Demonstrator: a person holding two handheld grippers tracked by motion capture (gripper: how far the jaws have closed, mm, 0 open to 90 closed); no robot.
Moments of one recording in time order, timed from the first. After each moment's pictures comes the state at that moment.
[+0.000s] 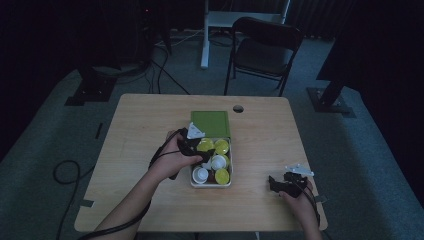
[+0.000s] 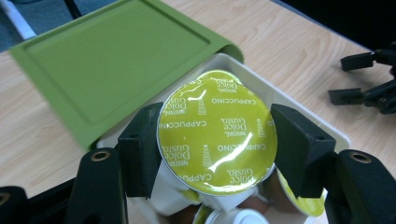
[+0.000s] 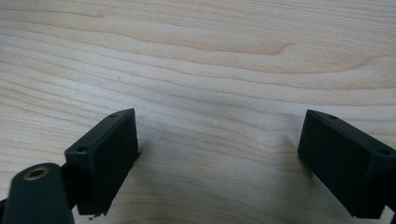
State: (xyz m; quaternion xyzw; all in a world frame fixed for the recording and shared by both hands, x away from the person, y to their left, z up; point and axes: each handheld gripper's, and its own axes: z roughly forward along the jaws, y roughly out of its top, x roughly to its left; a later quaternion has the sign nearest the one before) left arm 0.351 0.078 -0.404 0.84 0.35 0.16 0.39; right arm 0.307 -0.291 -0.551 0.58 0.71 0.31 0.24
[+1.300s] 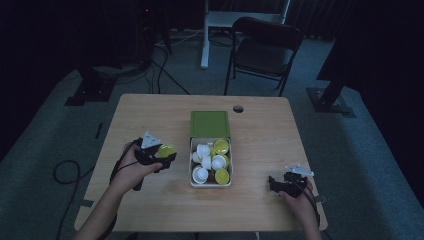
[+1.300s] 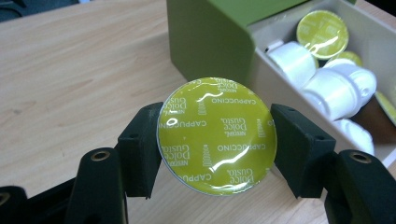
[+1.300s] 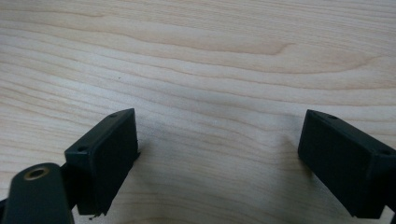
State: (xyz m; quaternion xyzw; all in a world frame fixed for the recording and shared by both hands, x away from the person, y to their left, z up) left arm 0.330 0.184 -0.433 0.79 0.43 0.19 0.38; right arm 0.307 -0.291 -0.551 0.58 0.71 0.31 0.24
